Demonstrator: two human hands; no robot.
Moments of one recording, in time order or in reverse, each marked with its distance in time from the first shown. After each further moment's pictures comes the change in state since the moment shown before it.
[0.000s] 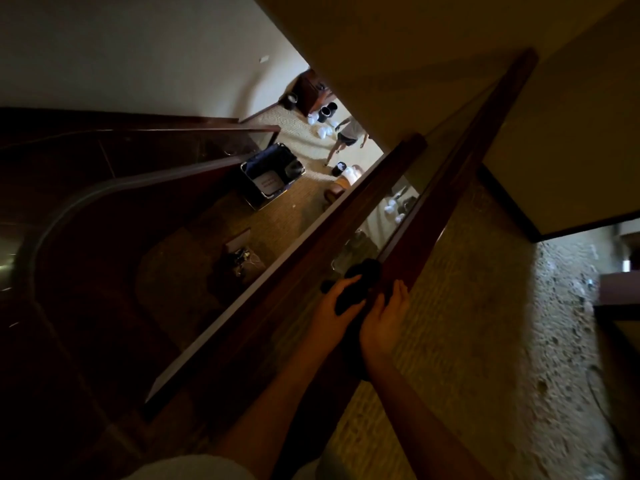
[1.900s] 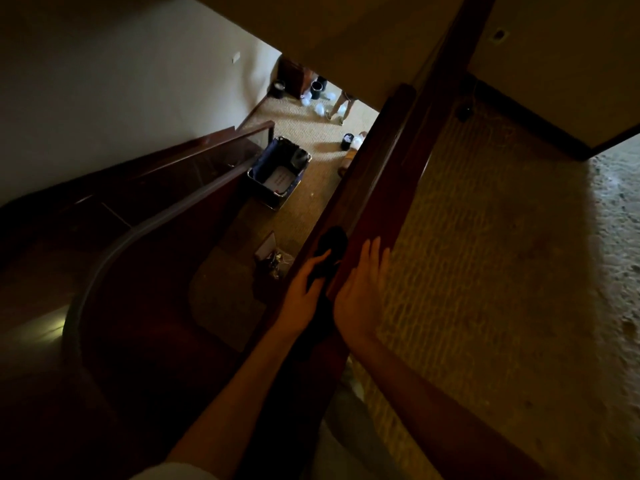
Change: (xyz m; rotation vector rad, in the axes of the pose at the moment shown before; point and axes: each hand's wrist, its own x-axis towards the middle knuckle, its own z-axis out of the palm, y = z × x) left_hand 0.146 0.011 0.052 0.229 0.004 -0.043; right_hand 0.143 0.018 -0.003 0.077 -0.088 -0.223
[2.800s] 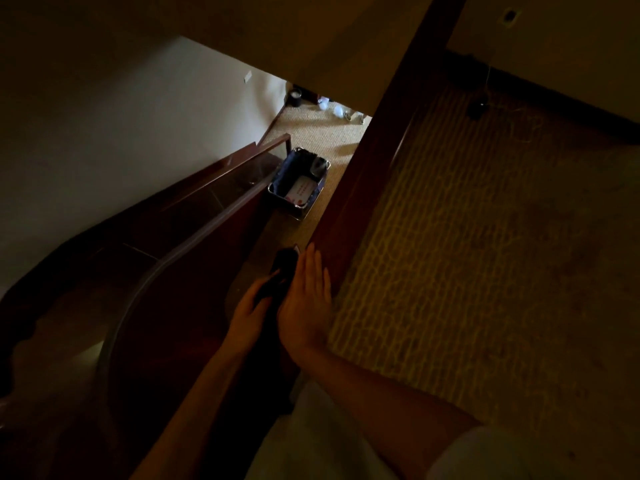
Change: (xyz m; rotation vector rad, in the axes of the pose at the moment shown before) left_hand 0.147 0.084 0.067 0.195 0.156 -0.134; right_hand 0.178 0.037 -0.013 -0.224 -0.148 -0.031
